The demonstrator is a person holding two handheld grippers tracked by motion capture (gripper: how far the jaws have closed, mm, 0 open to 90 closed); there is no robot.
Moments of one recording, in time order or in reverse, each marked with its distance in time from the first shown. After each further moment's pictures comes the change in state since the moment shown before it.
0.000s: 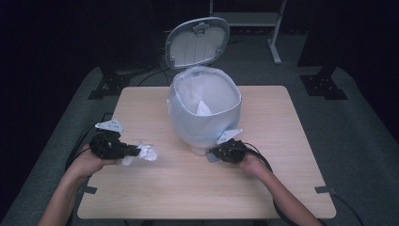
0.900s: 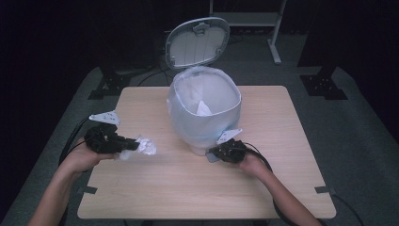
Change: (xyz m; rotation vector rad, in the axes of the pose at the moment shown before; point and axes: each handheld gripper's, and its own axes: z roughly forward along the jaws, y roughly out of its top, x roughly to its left) left arm -0.011 0.024 -0.024 -0.019 0.008 0.023; right arm 0.000 0.000 0.000 0.000 0.000 -0.002
